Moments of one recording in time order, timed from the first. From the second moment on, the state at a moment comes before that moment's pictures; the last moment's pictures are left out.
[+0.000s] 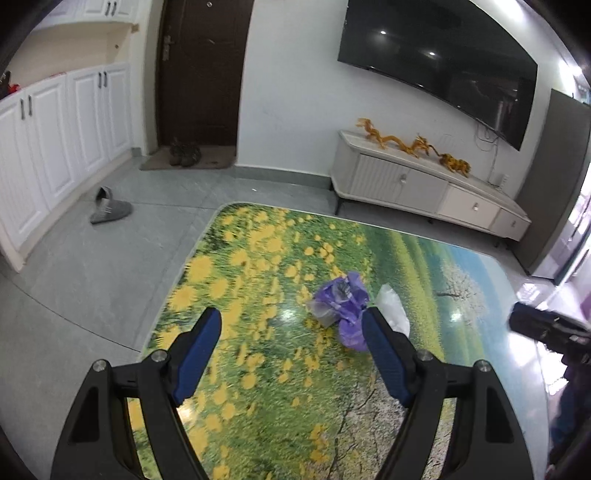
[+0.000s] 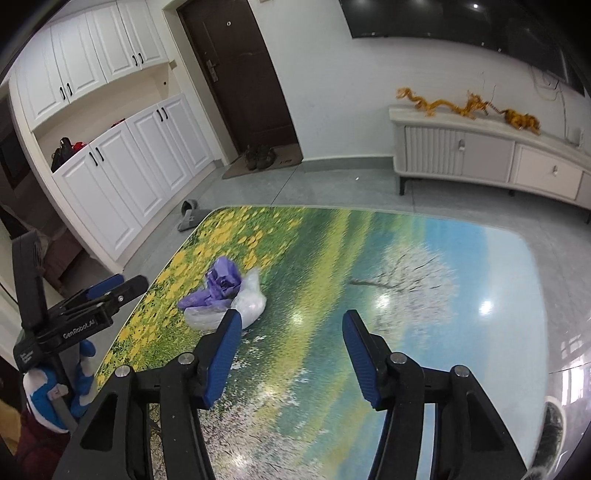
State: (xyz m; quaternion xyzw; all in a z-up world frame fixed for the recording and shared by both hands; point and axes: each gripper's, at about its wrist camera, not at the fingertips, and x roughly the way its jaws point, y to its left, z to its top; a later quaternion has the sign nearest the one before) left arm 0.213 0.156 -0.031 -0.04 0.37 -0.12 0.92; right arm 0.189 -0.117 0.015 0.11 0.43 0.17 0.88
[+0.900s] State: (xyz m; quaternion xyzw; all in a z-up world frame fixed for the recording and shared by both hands) left arm 0.291 0.140 -0.093 -0.09 0.45 -0.20 0.87; right arm 0.256 -0.051 -0.049 0.12 0.48 0.24 0.84
